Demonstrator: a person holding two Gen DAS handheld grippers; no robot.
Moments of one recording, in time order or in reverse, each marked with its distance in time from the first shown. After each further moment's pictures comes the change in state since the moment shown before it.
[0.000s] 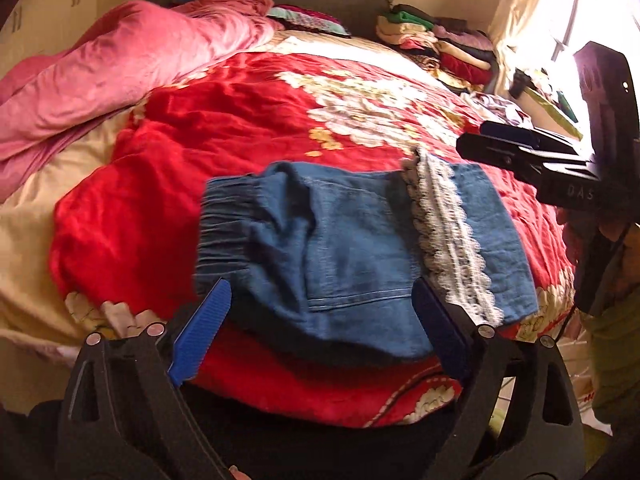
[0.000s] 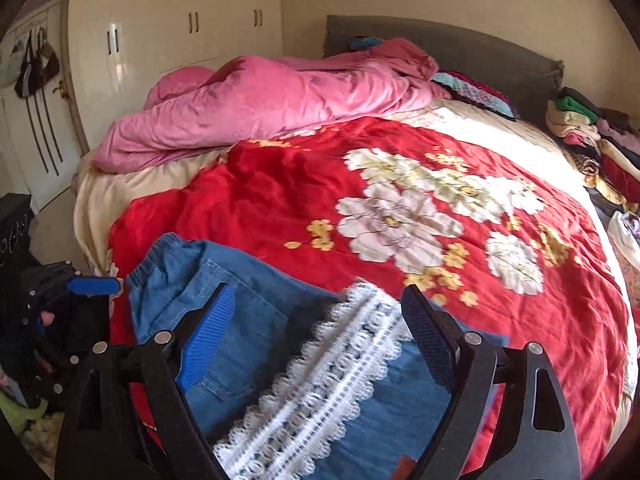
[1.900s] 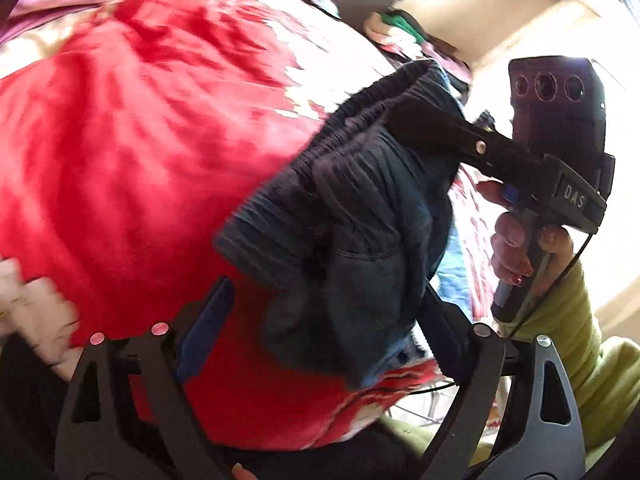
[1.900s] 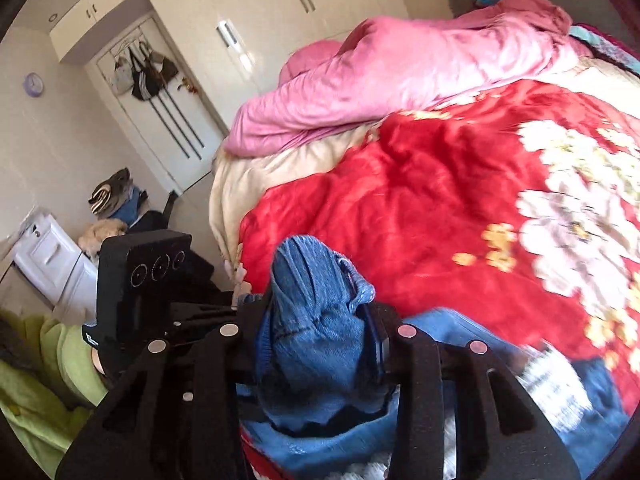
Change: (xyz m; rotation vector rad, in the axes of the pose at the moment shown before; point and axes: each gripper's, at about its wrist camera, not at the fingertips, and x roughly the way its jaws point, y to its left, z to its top) left arm 0.050 0.017 0.001 -0.237 0.099 -0.382; right arm 0.062 0.012 0.032 -0.003 0.105 0.627
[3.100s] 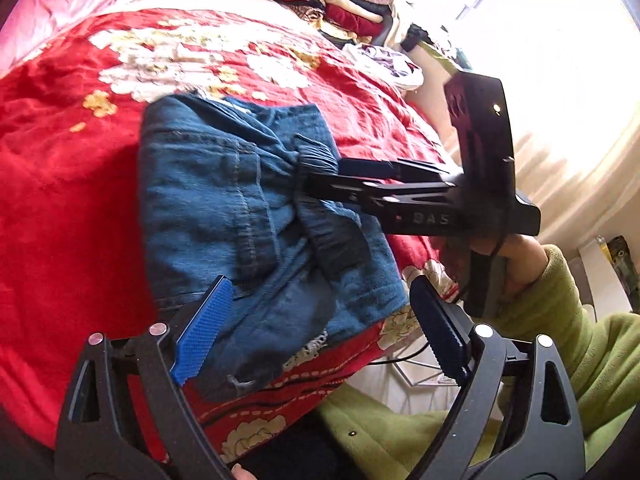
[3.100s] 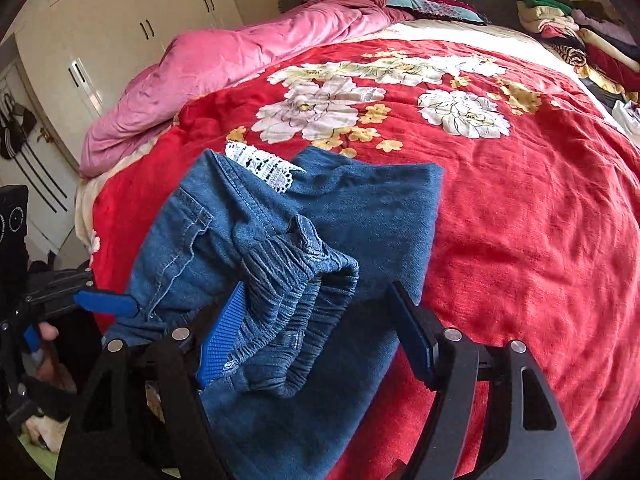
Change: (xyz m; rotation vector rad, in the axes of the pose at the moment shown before) left arm 0.066 -0.132 -0.027 0.335 0.137 -0.031; right arm -0.114 -0.066 -0.148 0.286 -0.061 -0.510
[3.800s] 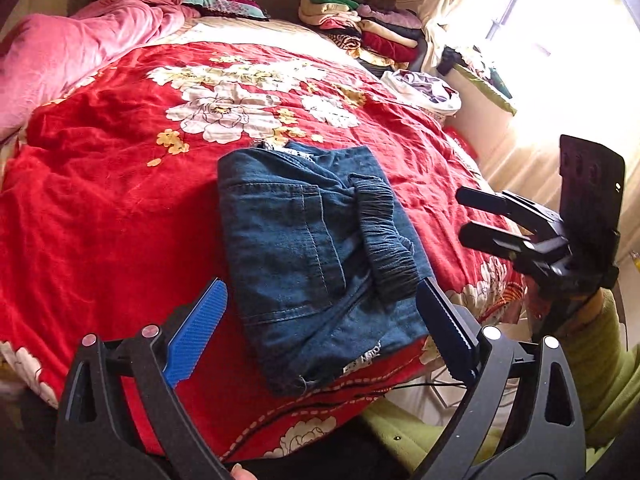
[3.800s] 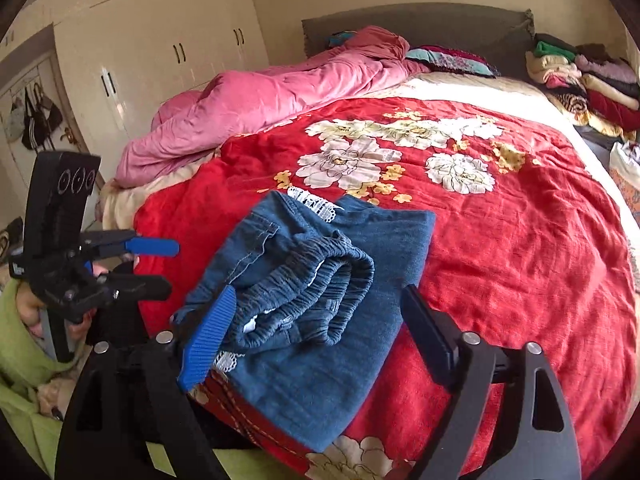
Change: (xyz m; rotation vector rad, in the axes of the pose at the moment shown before) left arm -0.041 0.012 0.005 -0.010 -0.091 0.169; right arm -0.078 0.035 -0.017 -0.099 -0.153 0.012
